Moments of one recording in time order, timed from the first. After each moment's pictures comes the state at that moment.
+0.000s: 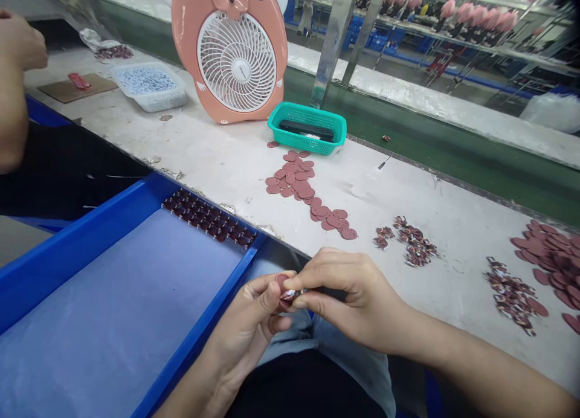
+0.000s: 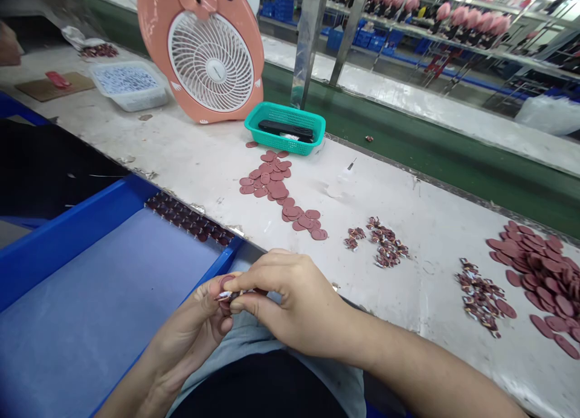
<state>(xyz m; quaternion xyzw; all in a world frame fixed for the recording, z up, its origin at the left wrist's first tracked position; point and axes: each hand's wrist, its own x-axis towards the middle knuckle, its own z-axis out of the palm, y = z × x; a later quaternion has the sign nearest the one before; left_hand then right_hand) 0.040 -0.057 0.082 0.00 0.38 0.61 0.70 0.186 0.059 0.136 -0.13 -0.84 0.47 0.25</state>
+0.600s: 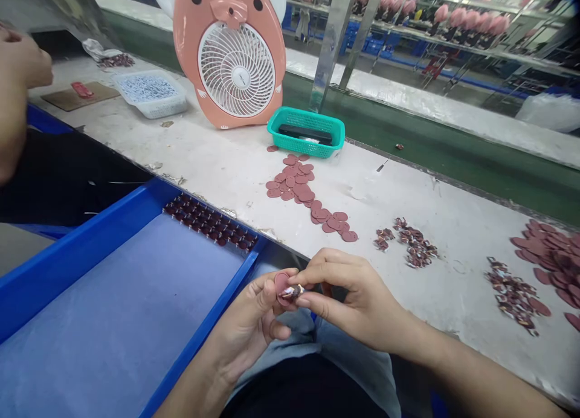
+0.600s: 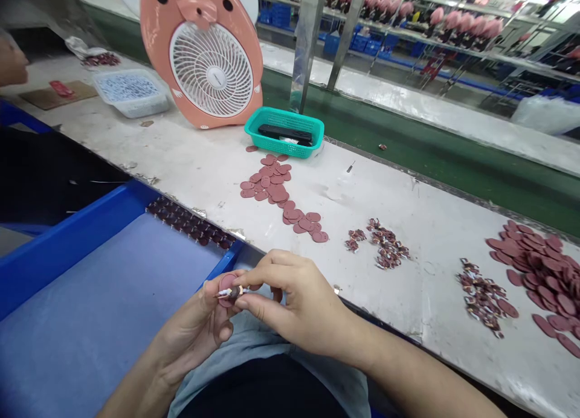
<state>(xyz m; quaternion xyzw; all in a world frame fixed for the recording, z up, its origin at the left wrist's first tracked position) 0.030 -0.050 0.083 0.03 0.37 0.59 0.72 0.188 0.057 0.128 -0.16 -0.82 0.48 0.26</state>
